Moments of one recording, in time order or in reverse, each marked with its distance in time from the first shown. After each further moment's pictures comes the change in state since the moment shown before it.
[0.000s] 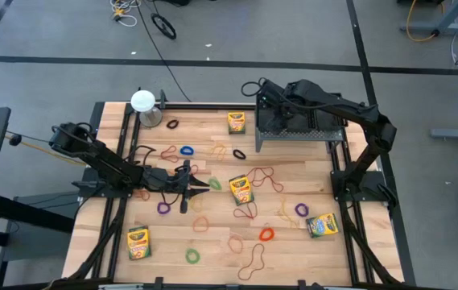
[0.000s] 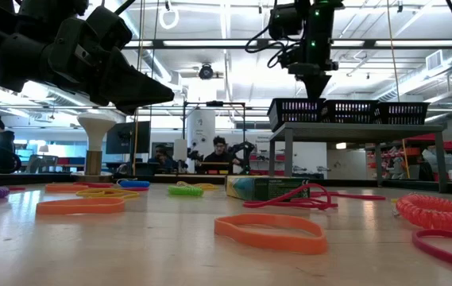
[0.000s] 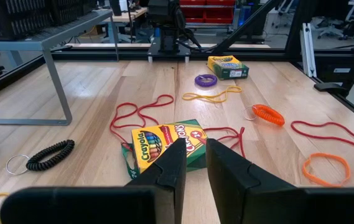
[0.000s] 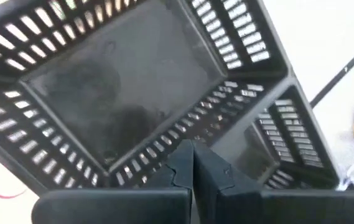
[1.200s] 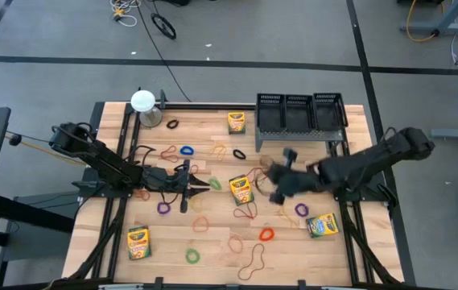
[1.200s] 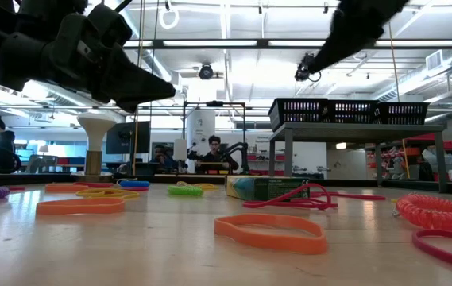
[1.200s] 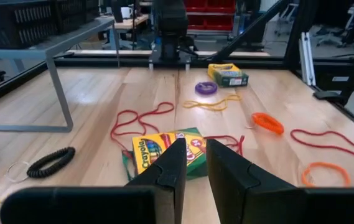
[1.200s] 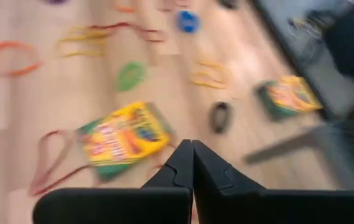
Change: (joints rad) left arm 0.001 0.000 0.001 0.024 -0.001 0.000; right arm 0.818 -0.381 -0.653 0.735 0.195 0.180
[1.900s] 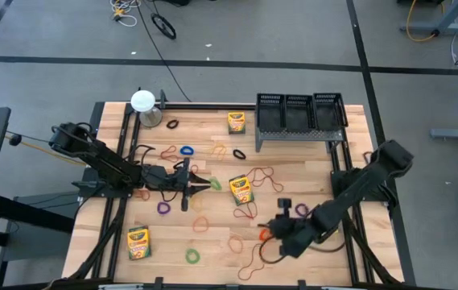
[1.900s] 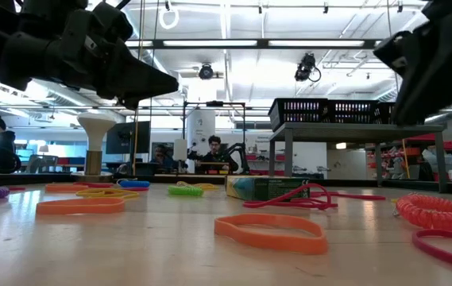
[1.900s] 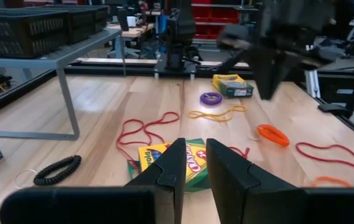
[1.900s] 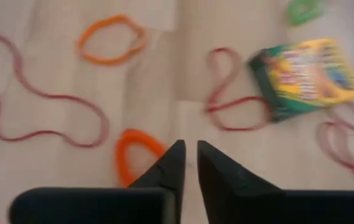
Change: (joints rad) left arm 0.014 0.000 0.000 0.043 -0.001 0.000; right arm 0.366 0.329 0.004 0.105 -0.090 0.214
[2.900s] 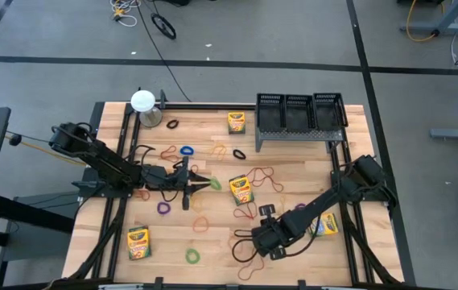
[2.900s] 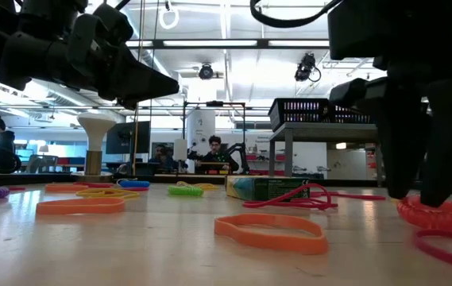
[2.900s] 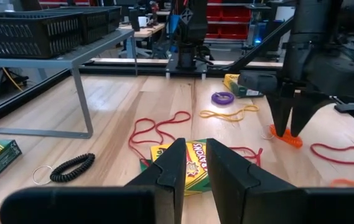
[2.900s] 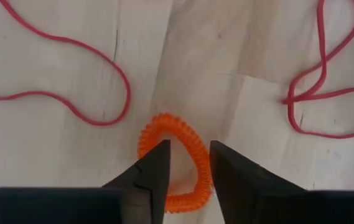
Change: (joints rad) left arm 0.000 0.000 0.000 -0.002 -0.051 0.010; right arm -0.124 0.289 0.278 -0.240 -0.337 -0.192
